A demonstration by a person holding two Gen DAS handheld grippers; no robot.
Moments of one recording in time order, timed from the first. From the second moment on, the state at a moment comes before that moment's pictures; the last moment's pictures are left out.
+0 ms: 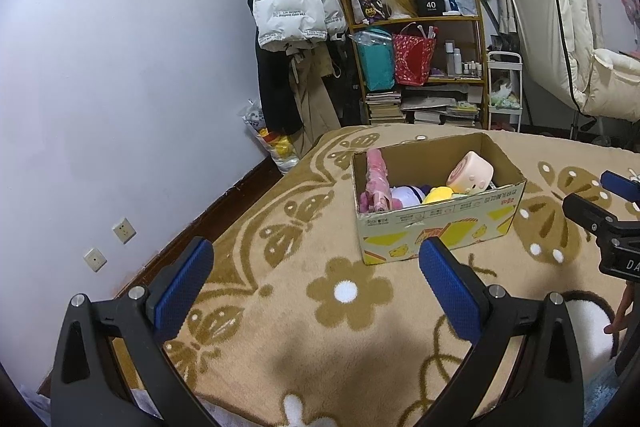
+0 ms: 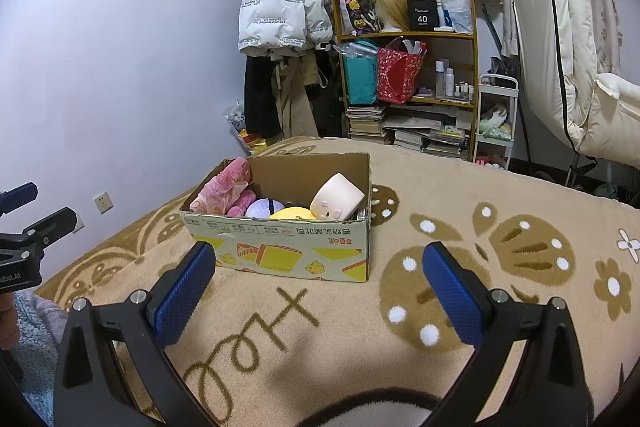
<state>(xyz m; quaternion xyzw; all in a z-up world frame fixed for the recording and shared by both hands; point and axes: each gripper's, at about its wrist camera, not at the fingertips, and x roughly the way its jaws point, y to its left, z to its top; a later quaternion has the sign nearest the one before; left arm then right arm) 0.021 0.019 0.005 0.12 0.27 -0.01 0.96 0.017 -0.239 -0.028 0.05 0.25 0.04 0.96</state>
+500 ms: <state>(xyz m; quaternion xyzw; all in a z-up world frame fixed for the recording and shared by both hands) 0.023 0.019 0.004 0.12 0.27 -0.01 0.96 0.017 -0.240 -0.027 0.05 0.25 0.04 0.96</state>
